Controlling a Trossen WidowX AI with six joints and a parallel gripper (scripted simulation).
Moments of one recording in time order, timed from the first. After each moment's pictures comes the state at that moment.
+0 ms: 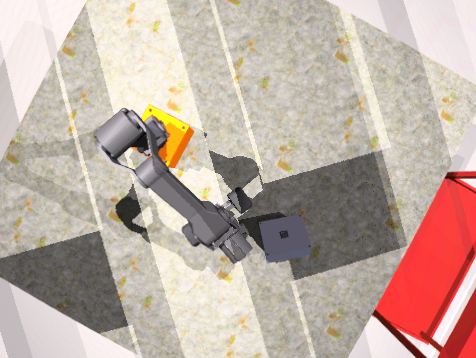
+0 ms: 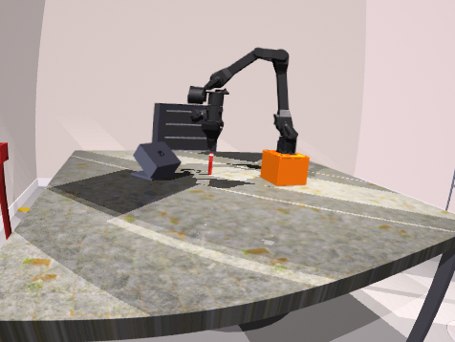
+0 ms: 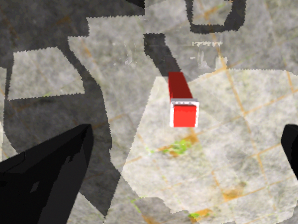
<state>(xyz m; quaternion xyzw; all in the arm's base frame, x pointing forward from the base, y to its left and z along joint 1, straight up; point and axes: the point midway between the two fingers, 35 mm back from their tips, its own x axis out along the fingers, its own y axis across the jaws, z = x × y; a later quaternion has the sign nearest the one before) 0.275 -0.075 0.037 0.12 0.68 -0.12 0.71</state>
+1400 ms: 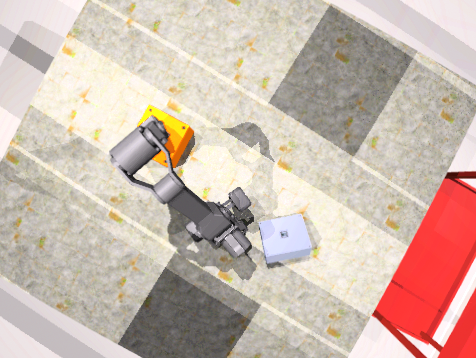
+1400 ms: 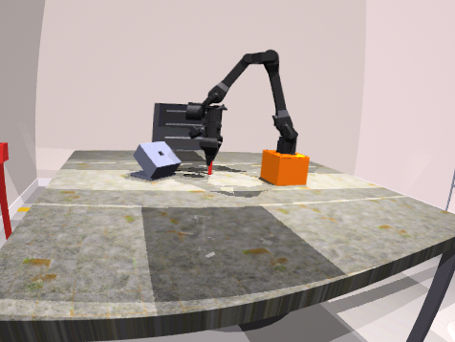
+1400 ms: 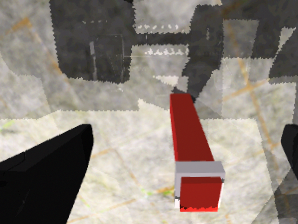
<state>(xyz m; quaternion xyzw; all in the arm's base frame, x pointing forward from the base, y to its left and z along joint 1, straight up) 0.276 -0.076 -0.023 0.12 0.69 -0.13 0.71</state>
